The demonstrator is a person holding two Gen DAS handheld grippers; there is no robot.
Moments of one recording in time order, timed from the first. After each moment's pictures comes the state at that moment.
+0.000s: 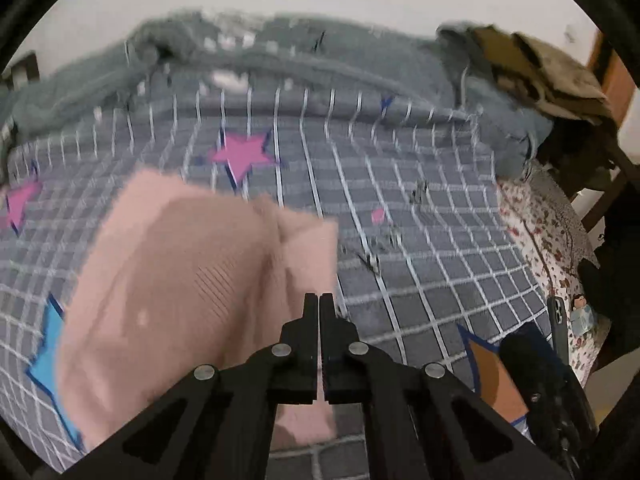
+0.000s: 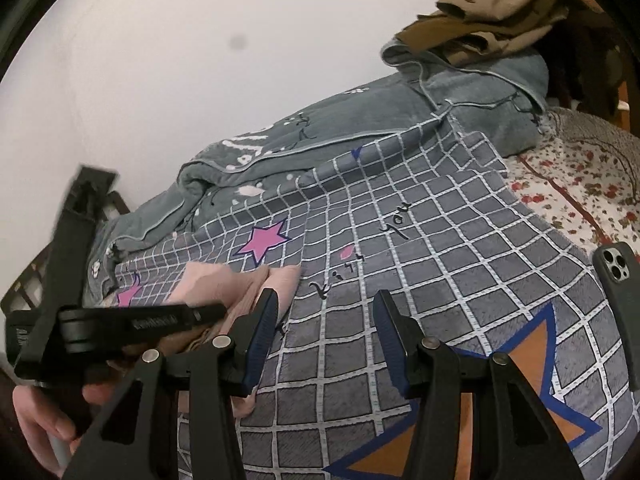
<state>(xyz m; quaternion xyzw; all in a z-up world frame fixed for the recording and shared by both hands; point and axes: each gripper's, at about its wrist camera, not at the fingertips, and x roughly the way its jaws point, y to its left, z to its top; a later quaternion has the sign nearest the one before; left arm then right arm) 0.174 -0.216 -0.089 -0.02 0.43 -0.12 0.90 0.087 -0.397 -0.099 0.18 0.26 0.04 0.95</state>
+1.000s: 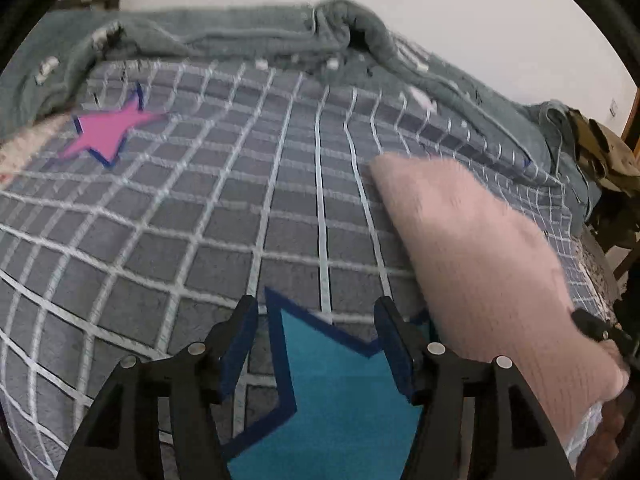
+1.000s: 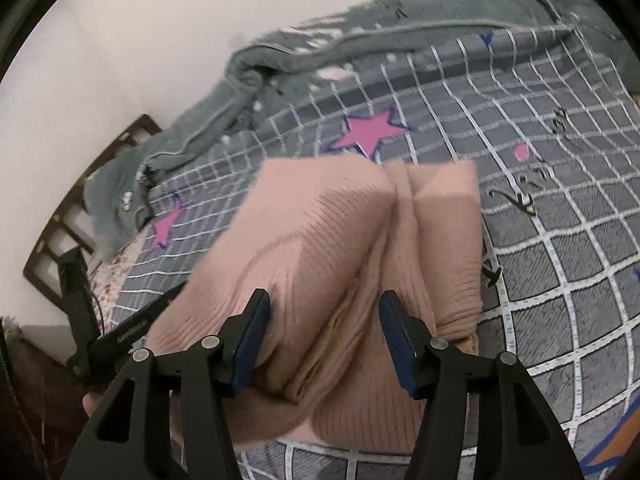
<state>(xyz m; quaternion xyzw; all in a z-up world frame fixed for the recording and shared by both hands) 0.211 0.047 -0.170 -0.11 0.40 -0.08 0.91 0.172 -0.253 -0.142 0.19 0.41 0.14 0.88</state>
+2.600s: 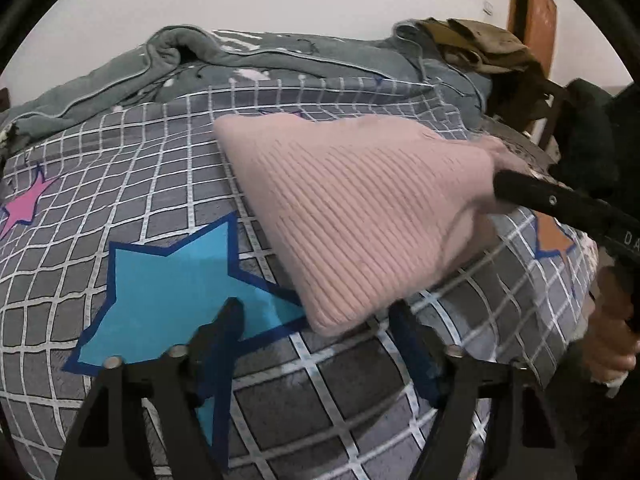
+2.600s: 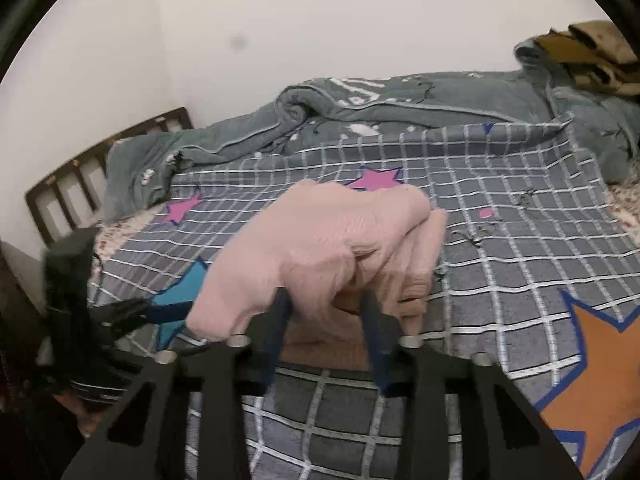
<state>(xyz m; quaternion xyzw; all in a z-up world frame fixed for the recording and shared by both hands) 0.115 -0.052 -0.167 0.04 0.36 -0.23 0.91 0.082 -0.259 -0.120 0.07 0.30 0.16 0.94</state>
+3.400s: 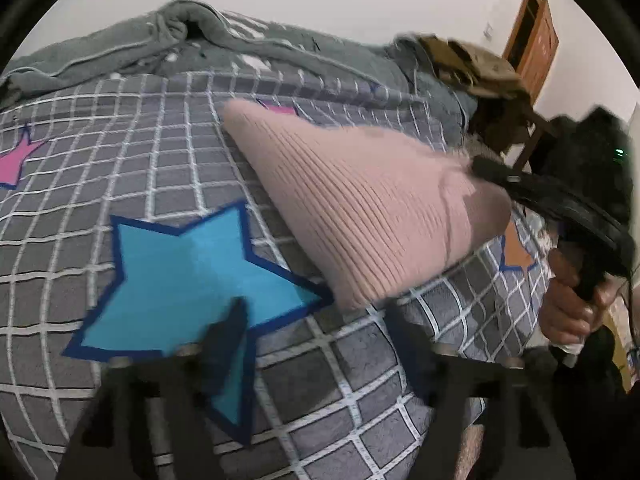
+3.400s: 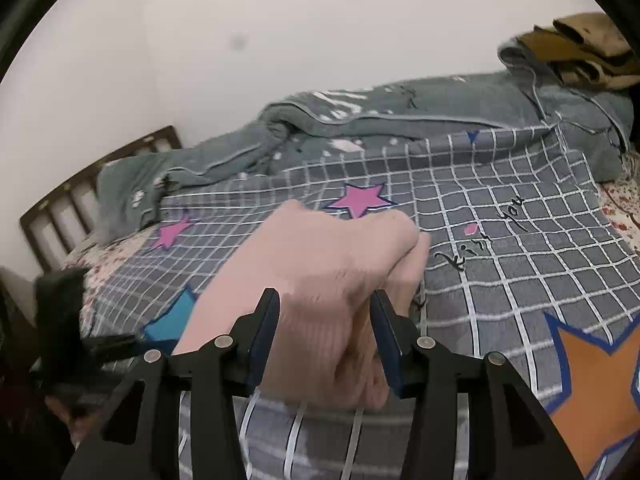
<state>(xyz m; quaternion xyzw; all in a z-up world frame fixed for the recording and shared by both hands) 0.121 -0.009 -0.160 -0.03 0.38 -0.29 0.88 0.108 -0.278 -0.103 0.09 0.29 0.13 0.94</state>
